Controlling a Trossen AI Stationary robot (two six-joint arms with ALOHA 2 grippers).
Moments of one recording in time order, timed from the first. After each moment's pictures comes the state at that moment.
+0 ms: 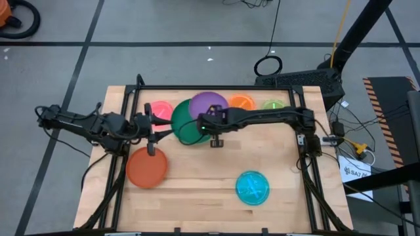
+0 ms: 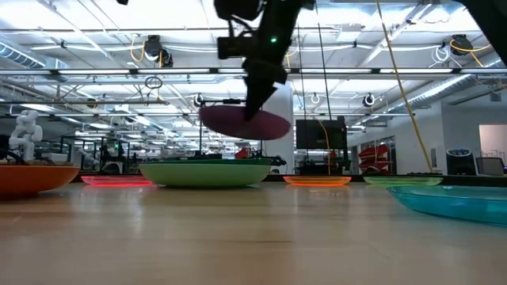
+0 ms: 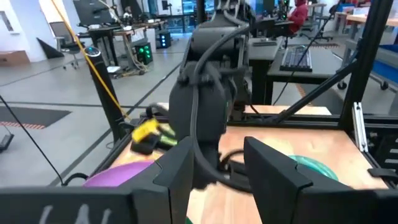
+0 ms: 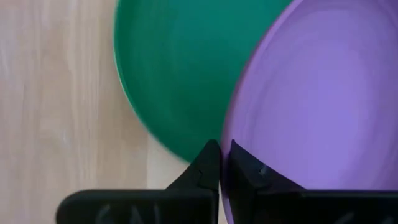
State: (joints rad) left arm -0.25 0.77 0.78 -0.10 -0.40 0.02; right arm -0.06 2.03 1.77 -0.92 0.31 -0.24
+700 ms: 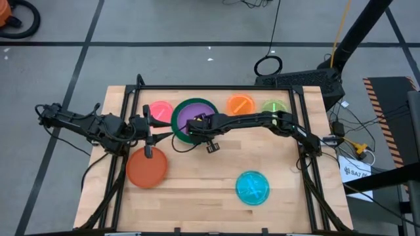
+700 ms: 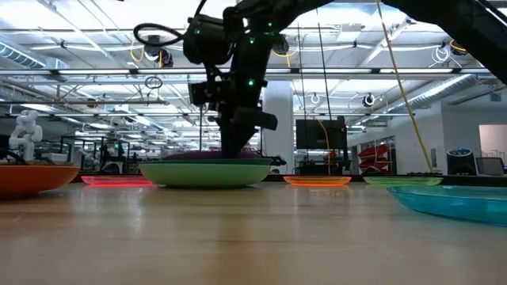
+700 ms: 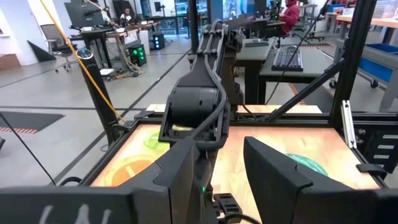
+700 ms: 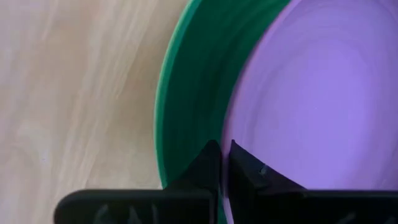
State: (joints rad) left arm -0.29 0.75 0.78 -0.12 -0.42 0.03; right arm -0.07 2.27 1.91 -0.91 0.18 -0.53
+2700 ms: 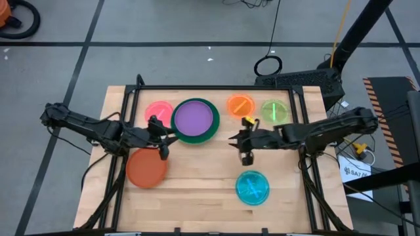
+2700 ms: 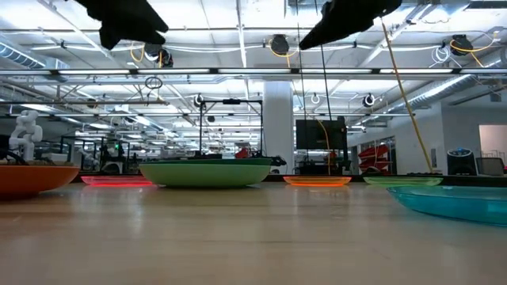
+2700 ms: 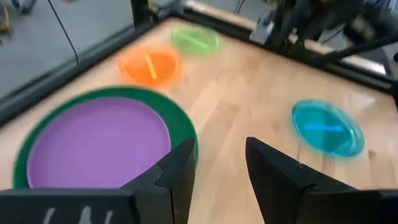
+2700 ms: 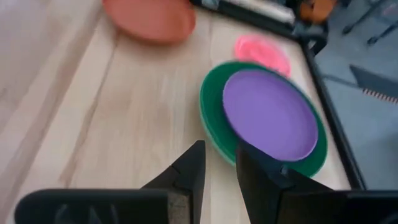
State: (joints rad) left arm -0.28 0.94 0.78 -0.38 -0.52 -0.50; right arm 0.17 1.26 0.93 -0.28 0.31 -0.14
